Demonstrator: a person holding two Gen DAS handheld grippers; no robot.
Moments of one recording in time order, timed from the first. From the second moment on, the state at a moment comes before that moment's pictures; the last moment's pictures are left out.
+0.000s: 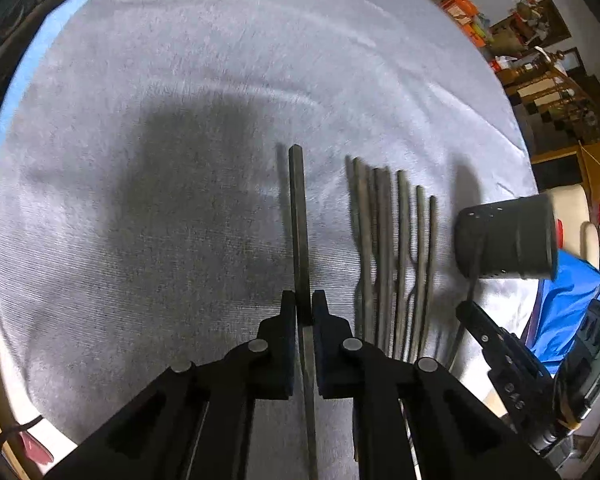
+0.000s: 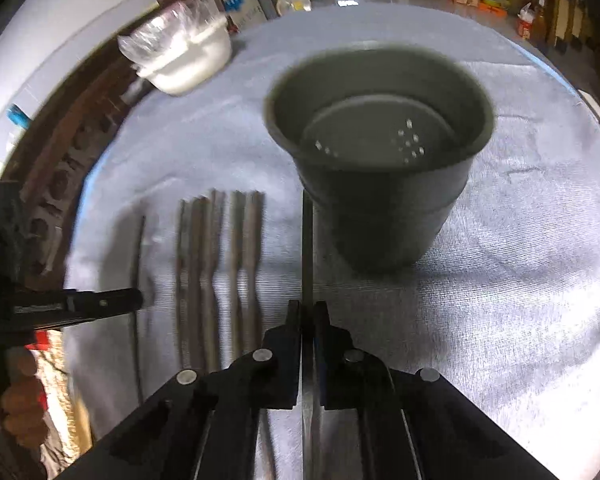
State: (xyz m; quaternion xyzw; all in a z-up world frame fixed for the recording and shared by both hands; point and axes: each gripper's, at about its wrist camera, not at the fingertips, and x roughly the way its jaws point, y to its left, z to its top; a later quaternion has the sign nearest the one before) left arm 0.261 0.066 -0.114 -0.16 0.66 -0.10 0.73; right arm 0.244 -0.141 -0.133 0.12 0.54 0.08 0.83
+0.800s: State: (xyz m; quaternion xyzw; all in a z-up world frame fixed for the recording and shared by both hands) left arm 0.222 0.020 0.066 -0.08 0.46 -0.19 0.86; right arm 0.195 -0.192 0.018 0.19 0.27 0.13 0.93
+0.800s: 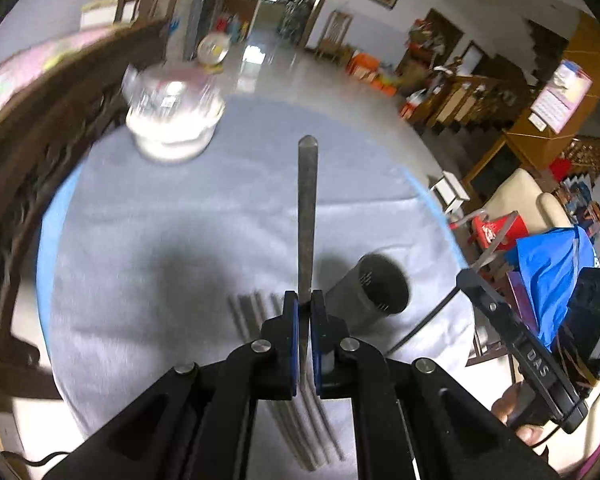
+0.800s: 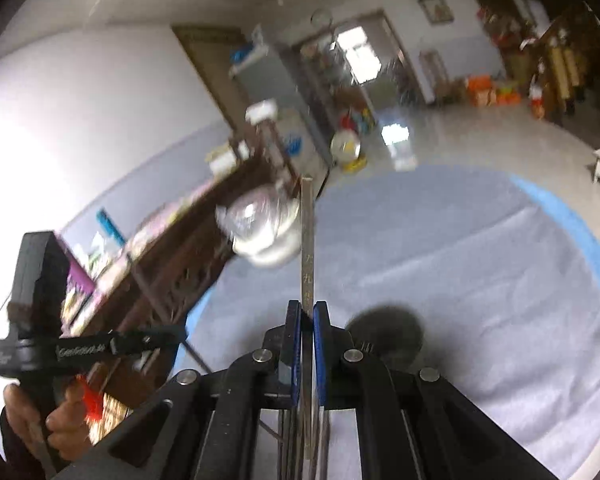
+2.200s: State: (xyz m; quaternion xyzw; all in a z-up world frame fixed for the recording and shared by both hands) left arm 0.235 -0.048 0.042 -0.04 0.42 -0.22 0.88; right arm 0.224 -0.221 0.004 0.19 0.25 0.02 0.95
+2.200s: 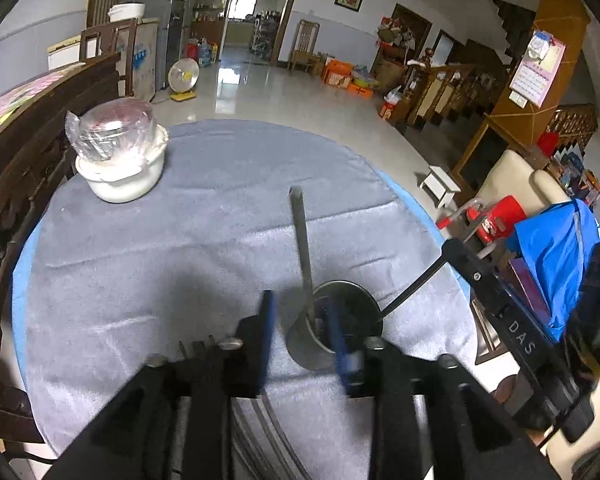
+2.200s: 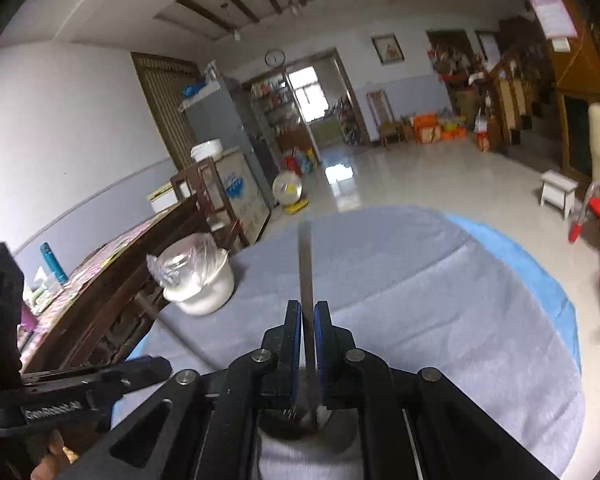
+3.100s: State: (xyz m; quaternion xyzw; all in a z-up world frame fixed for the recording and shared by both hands) left arm 0.194 0.010 -0.100 -0.03 0.57 -0.13 0.81; right arm 0.136 -0.186 -0.109 0.20 0.41 0.12 0.88
